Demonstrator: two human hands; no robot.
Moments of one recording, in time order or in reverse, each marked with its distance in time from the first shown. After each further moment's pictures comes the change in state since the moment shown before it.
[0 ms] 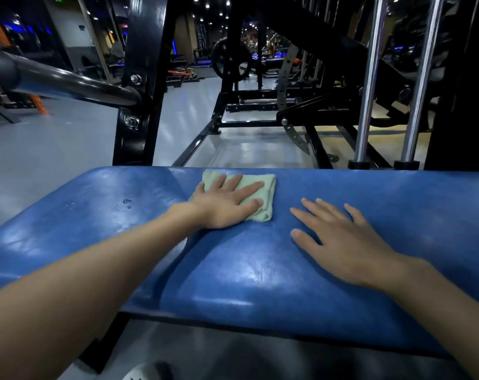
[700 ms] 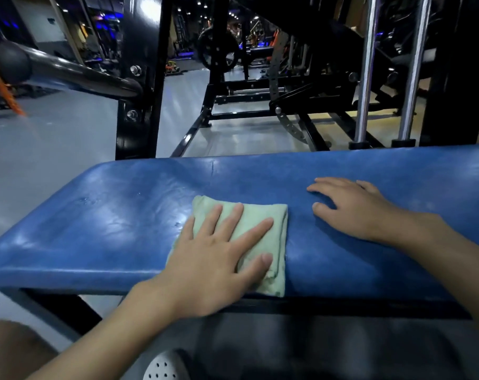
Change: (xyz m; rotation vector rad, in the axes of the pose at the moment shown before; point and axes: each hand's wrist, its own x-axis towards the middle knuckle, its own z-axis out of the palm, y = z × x) left_hand -0.158 -0.003 0.023 0.065 0.065 0.143; right_hand 0.007 -0.014 -0.007 0.033 0.082 0.091
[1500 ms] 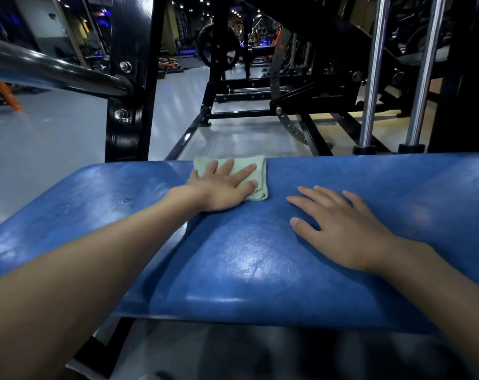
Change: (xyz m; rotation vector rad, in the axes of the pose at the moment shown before) left_hand 0.175 -0.057 -0.014 -0.068 -0.098 -0.155; right_hand 0.005 -0.015 0.012 -0.024 -0.065 -0.052
